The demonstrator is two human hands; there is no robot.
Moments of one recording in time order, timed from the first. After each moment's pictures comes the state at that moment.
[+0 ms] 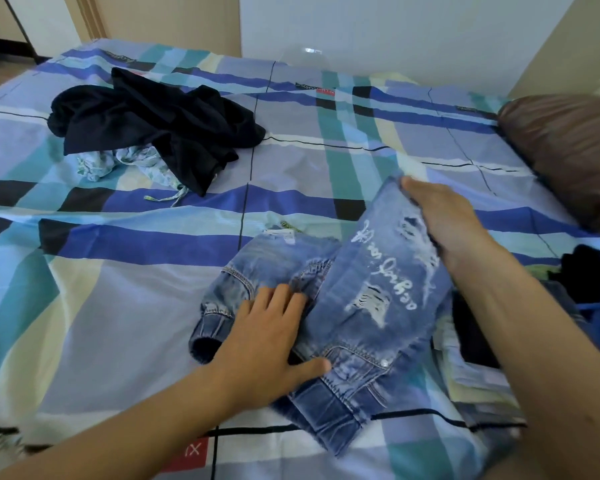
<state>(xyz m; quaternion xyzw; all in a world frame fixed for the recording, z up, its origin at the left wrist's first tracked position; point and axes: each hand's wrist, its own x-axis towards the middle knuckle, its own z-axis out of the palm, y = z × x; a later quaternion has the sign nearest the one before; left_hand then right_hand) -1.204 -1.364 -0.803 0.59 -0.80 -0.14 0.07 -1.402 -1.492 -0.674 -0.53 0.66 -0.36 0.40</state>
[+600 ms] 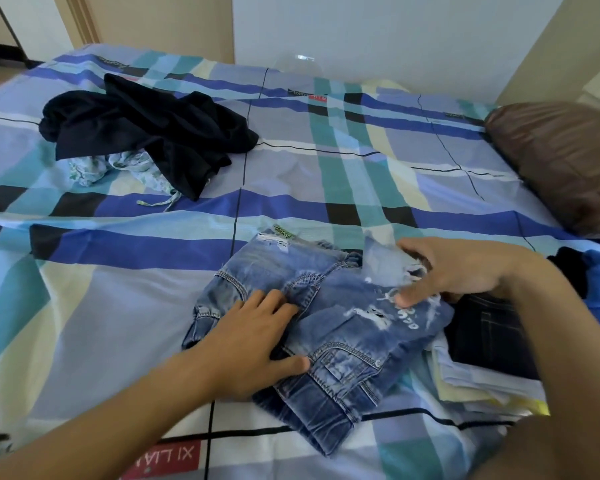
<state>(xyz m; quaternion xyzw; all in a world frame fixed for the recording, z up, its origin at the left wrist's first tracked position) -1.188 -1.374 -0.794 0.55 -0.82 -0.15 0.02 -1.461 -1.486 -0.677 -0.73 0.57 0.10 0.38</state>
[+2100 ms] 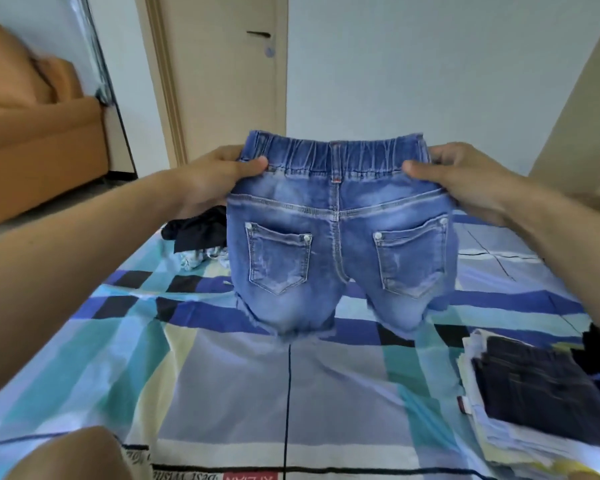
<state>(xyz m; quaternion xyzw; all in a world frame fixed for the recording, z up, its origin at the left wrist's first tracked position) -1.059 -1.421 -0.528 0.55 -0.59 -0.38 0.45 -1.384 -1.491 -0.513 -0.74 0.39 -0.36 0.42</state>
